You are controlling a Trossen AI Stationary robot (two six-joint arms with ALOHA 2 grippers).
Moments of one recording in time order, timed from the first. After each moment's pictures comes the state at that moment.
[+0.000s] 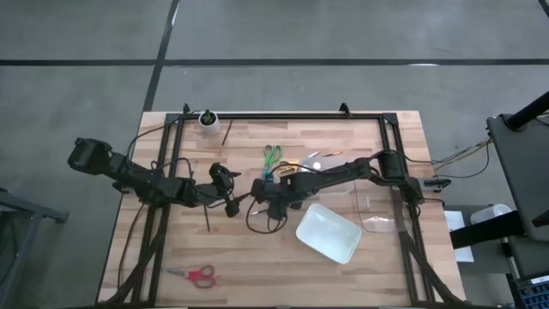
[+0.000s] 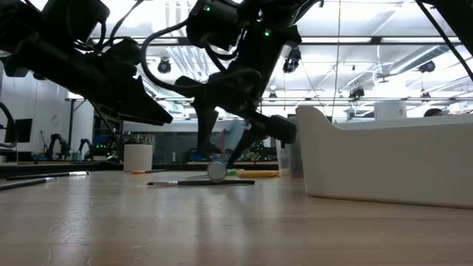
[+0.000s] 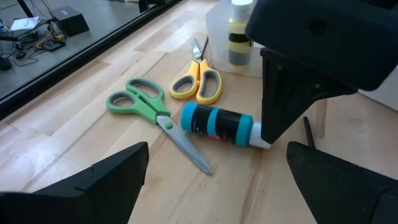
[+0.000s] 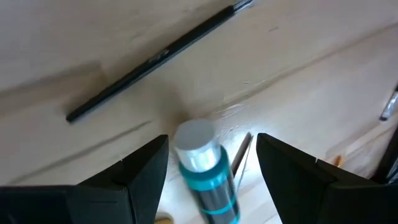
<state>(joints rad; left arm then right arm) -0.22 1.26 0.32 0.39 -0.60 -0.27 0.08 2.16 1.61 -0.58 0.26 -1.29</state>
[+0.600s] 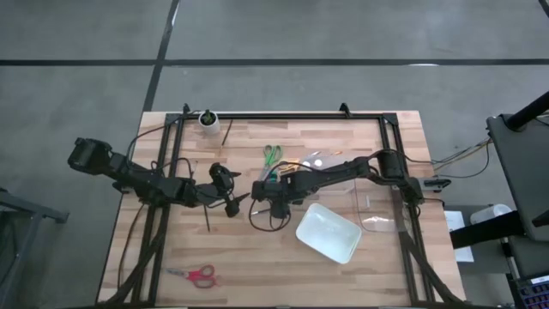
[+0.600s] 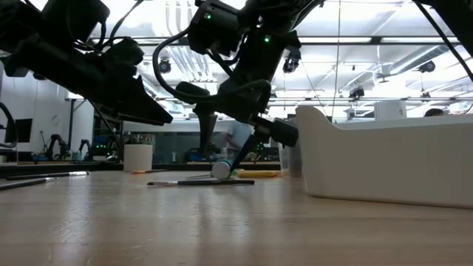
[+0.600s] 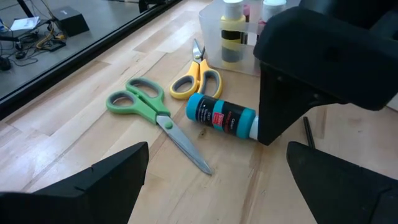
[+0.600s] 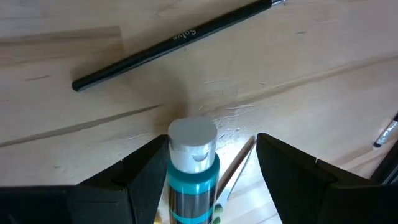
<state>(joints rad) -0.22 1.26 0.32 0.39 -0.60 -0.27 0.07 2.16 1.59 -0.58 0.25 -1.45</state>
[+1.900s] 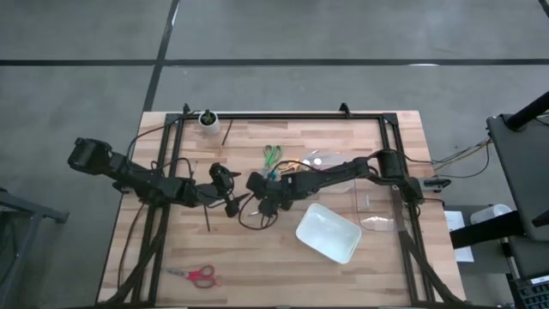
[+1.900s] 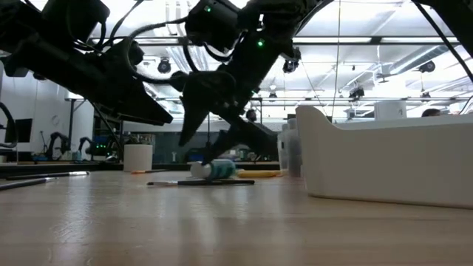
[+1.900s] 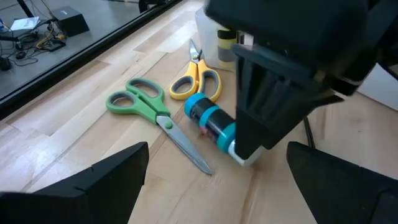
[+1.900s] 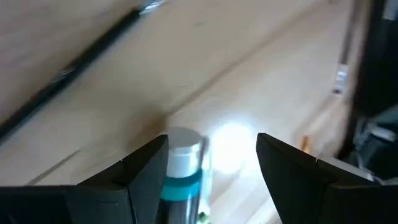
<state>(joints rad) -0.22 1.26 0.32 0.39 -0.60 -0.27 0.06 2.16 1.55 -0.33 0.29 -1.17</state>
